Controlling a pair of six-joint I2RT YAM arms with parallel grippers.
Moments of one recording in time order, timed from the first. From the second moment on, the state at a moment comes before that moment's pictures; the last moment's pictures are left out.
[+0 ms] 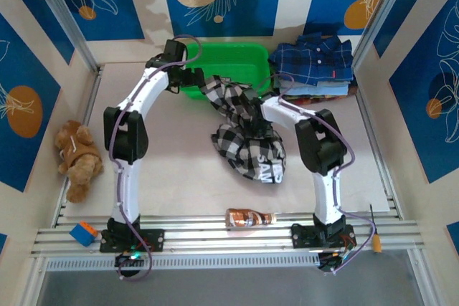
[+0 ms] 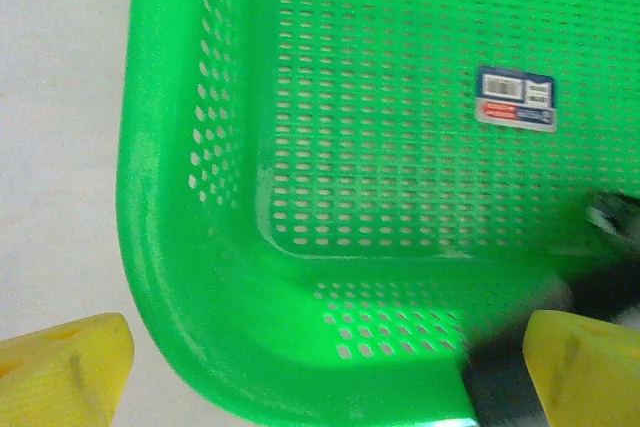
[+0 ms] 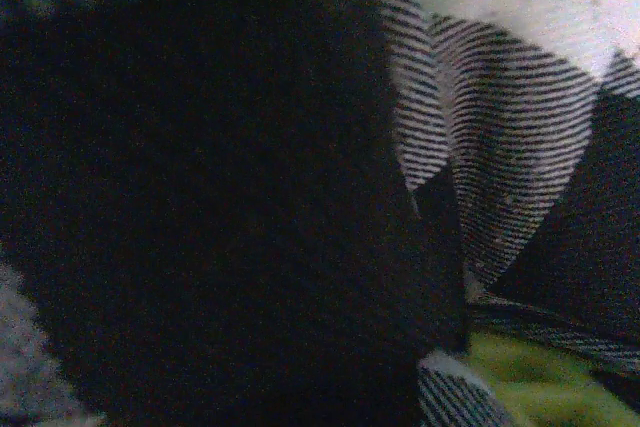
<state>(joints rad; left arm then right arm) -0.26 2.26 2.11 -0.80 0.02 -0.34 0.50 2.02 1.44 -0.94 0.03 0.50</state>
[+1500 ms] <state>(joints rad) 0.05 1.45 1.16 -0.81 -0.30 -1.25 0.42 1.83 1.32 -1.02 -0.16 0.44</state>
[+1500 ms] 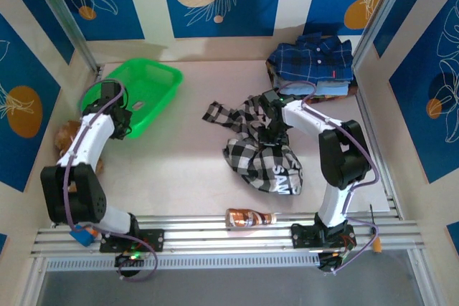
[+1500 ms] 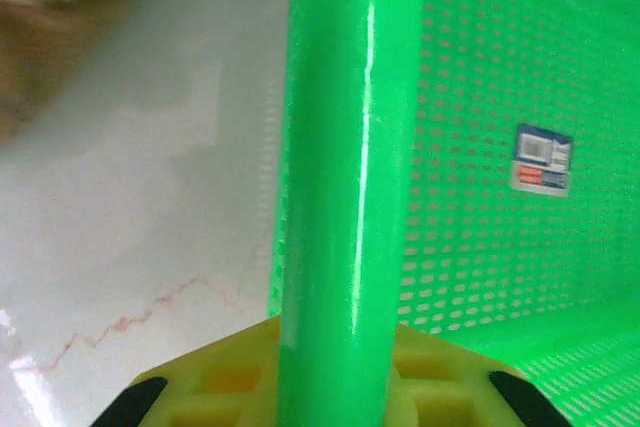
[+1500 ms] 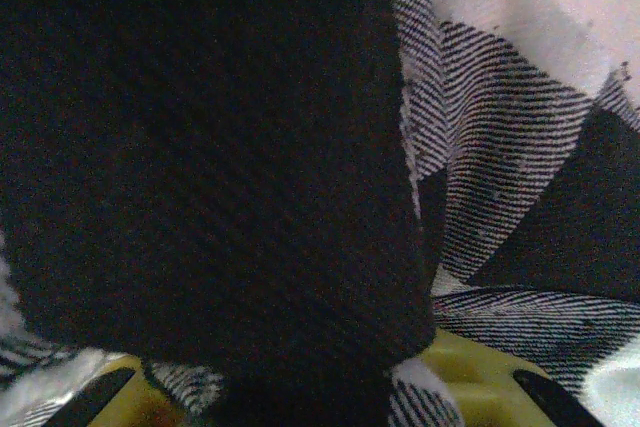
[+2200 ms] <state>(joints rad) 0.05 1.71 1.31 -0.69 -0.43 -1.58 0.39 1.88 1.39 -1.01 -0.25 0.34</state>
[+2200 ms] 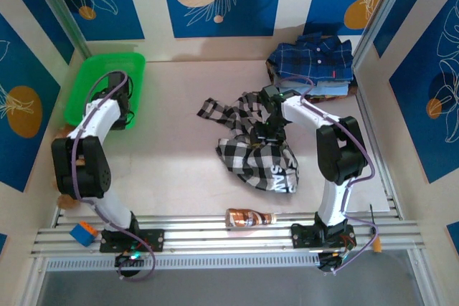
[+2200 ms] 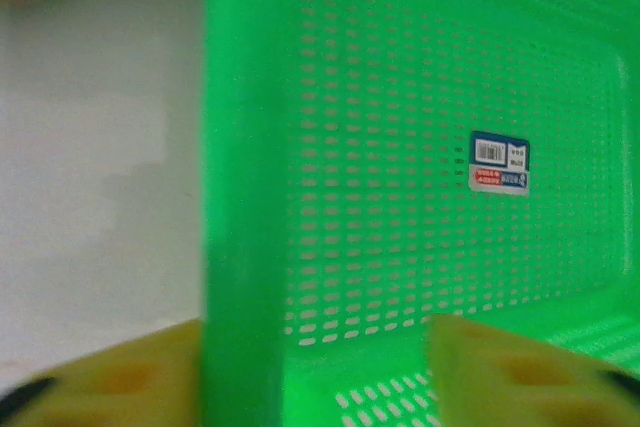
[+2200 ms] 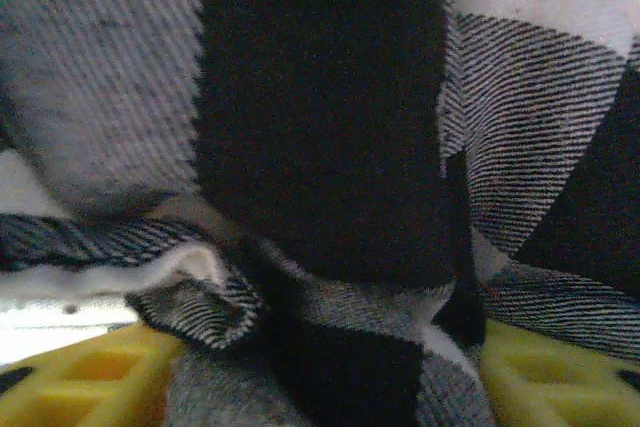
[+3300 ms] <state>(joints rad) -0.58 1.77 1.40 -0.63 0.34 -0.91 -0.01 1.62 1.05 -1.00 -0.32 0.48</state>
